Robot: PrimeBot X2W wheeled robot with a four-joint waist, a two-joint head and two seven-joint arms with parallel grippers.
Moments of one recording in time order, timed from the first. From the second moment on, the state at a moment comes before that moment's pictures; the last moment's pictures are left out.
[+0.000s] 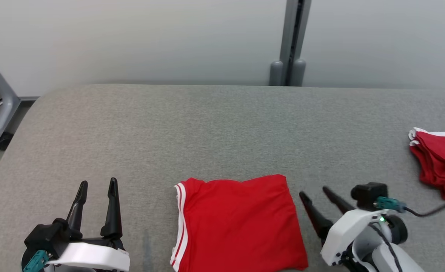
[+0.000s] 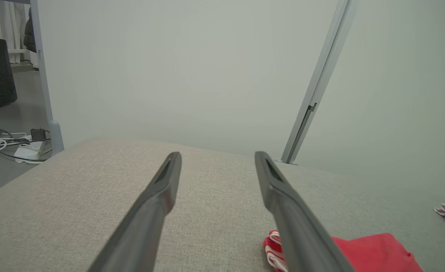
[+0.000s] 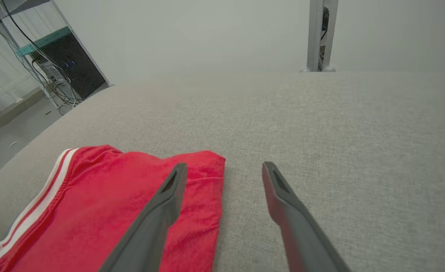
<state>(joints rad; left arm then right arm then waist) -0.01 0.09 -0.04 0.17 -0.36 -0.02 -0.26 -0.26 -0.17 0.40 0.43 0.51 0.13 0.00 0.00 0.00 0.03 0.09</state>
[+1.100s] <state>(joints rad) -0.02 0.08 -0.08 0.18 -0.37 -0.03 -0.26 -0.38 -0.15 0.39 0.66 0.64 0.13 0.19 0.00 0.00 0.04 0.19</state>
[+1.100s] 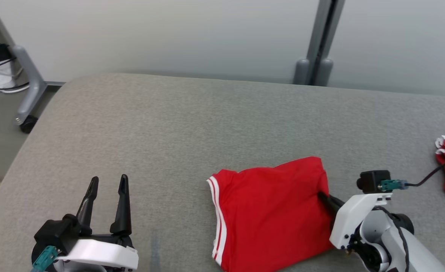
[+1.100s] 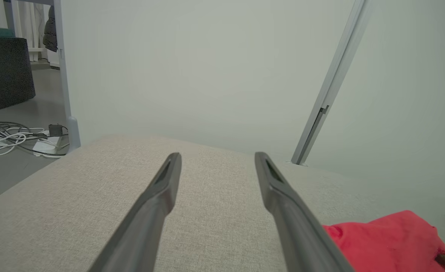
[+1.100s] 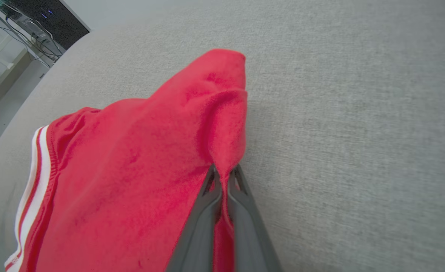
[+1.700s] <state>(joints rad) -0.11 0.08 -0.17 0.20 -0.36 -0.07 -0.26 -0.40 -0.23 0.39 0.53 0.64 0.13 0.11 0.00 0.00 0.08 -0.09</state>
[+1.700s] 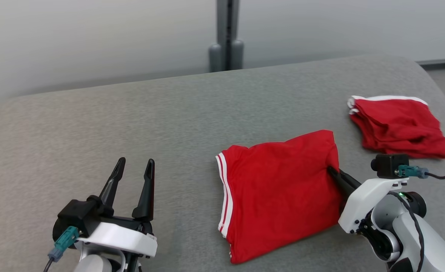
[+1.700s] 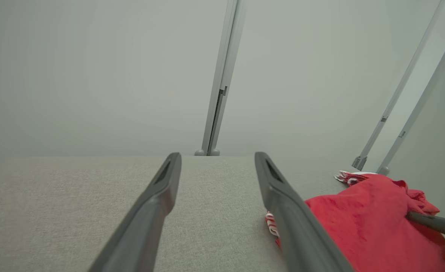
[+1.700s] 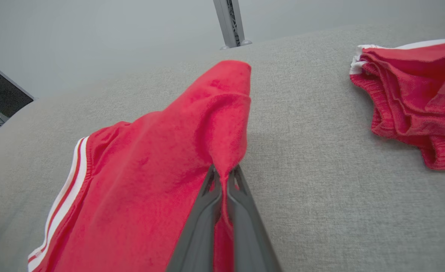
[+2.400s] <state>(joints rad) -0.19 0.11 -0.19 0.21 -0.34 -0.08 -0.26 -0.67 -0.35 0.49 0.51 0.75 0.13 0.03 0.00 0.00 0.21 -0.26</state>
